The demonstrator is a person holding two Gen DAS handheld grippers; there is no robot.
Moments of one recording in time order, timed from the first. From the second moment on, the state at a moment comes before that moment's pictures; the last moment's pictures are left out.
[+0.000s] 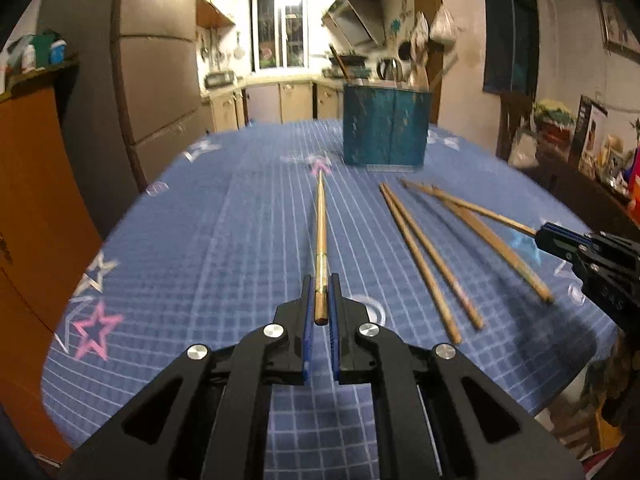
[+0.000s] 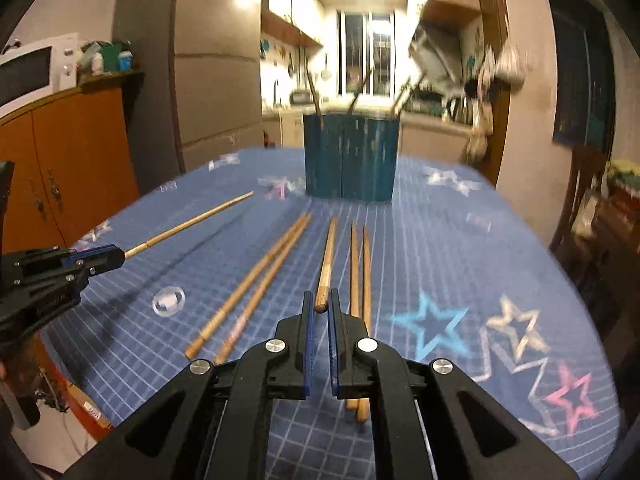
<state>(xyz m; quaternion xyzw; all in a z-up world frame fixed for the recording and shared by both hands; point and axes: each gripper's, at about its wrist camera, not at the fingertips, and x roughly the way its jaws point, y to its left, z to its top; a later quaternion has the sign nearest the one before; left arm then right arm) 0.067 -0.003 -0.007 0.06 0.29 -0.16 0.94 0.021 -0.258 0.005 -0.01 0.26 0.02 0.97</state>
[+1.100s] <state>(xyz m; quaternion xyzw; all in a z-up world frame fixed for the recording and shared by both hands) 0.096 -0.057 0.114 0.09 0.17 -0.05 0.98 0.041 -0.263 0.152 -0.02 0.10 0.09 0.99</state>
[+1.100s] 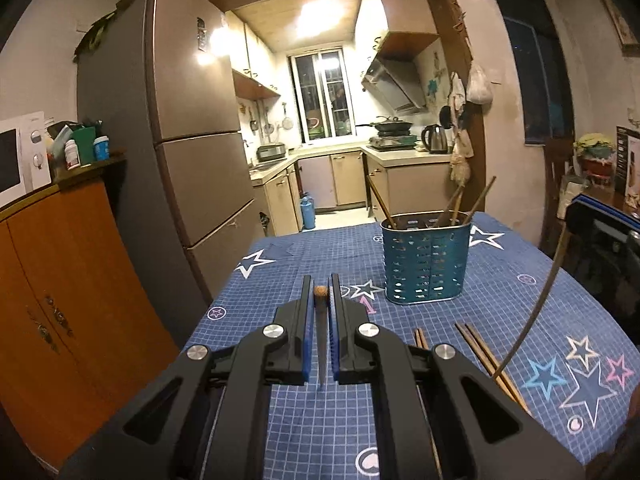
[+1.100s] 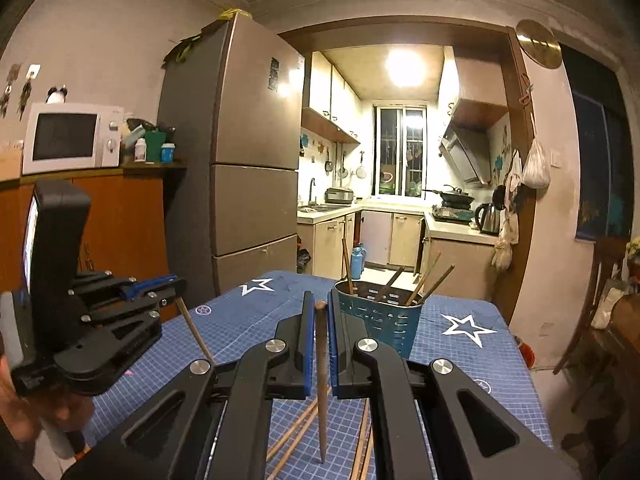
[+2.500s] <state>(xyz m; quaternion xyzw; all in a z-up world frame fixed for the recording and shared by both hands) 0.104 -0.064 0.123 0.11 0.16 -0.02 0.98 0.051 -0.255 0.165 -0.02 0.10 0.09 0.99</state>
